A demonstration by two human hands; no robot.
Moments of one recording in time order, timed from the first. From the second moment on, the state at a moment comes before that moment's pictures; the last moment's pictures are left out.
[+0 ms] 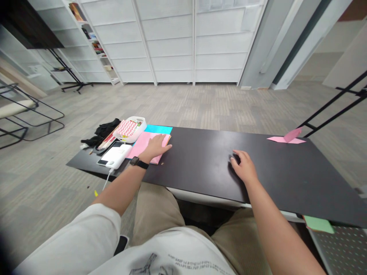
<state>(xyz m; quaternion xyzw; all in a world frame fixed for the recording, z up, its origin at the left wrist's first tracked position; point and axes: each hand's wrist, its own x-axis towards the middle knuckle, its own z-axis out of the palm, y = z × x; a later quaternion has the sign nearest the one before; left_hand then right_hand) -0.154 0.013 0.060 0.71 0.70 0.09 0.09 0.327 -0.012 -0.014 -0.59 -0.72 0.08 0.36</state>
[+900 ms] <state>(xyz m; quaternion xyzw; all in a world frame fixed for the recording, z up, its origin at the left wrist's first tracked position) 0.016 0.045 0.000 0.82 0.56 0.14 -0.03 0.468 0.053 -0.003 -0.78 -0.40 0.02 0.48</state>
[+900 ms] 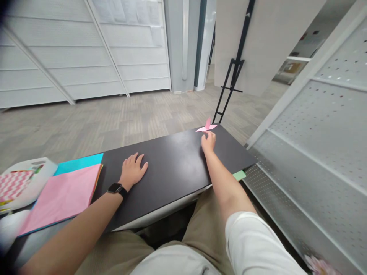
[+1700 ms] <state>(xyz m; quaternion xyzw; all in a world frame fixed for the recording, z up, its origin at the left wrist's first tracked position) 0.015 0.045 0.001 0.81 0.56 0.18 0.01 0.389 0.125 0.048 -0.60 -0.56 0.25 0.51</state>
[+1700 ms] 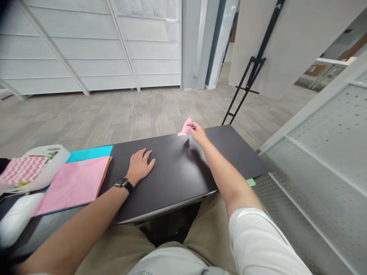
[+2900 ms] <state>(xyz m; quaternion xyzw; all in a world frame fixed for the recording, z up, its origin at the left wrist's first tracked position) 0.019 0.061 0.039 0.50 0.31 0.39 0.71 0.213 0.056 0.037 -0.42 -0.55 0.41 0.60</state>
